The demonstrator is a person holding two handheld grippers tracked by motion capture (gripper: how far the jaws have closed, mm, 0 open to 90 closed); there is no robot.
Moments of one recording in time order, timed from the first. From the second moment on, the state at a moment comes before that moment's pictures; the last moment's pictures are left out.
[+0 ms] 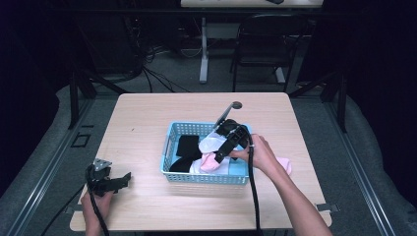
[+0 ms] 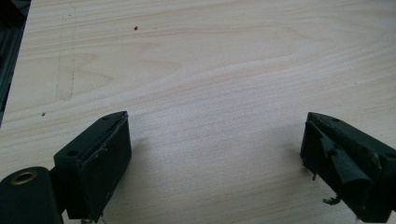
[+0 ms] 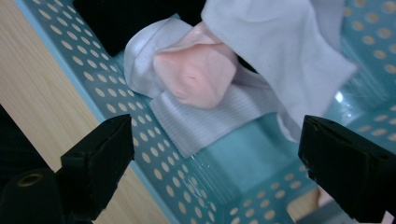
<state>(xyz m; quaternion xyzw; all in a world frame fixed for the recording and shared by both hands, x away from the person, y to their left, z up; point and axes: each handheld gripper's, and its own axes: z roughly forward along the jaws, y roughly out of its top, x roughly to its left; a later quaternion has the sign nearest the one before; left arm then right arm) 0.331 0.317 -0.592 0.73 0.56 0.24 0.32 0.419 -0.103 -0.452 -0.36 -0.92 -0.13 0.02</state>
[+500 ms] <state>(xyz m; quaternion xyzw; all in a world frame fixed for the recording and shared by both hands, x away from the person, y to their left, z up) 0.331 0.317 -0.592 0.73 0.56 0.24 0.32 0.439 -0.079 -0.495 -0.38 -0.92 -0.09 0.06</state>
